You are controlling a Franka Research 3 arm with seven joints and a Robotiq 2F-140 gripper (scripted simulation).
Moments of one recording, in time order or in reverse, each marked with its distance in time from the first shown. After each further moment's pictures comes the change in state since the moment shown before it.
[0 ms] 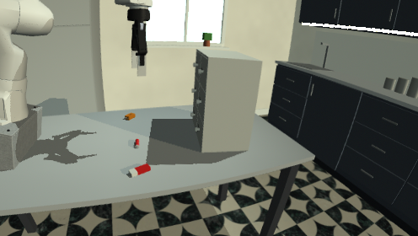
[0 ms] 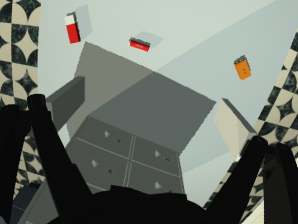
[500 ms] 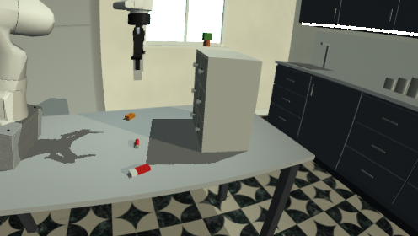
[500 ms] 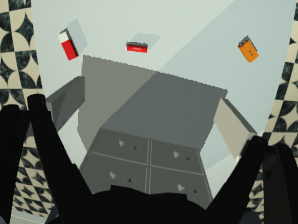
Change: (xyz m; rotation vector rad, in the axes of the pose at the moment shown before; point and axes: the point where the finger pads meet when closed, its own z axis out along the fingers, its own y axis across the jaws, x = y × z) arm -0.002 0.001 0.013 0.006 -0.001 0.203
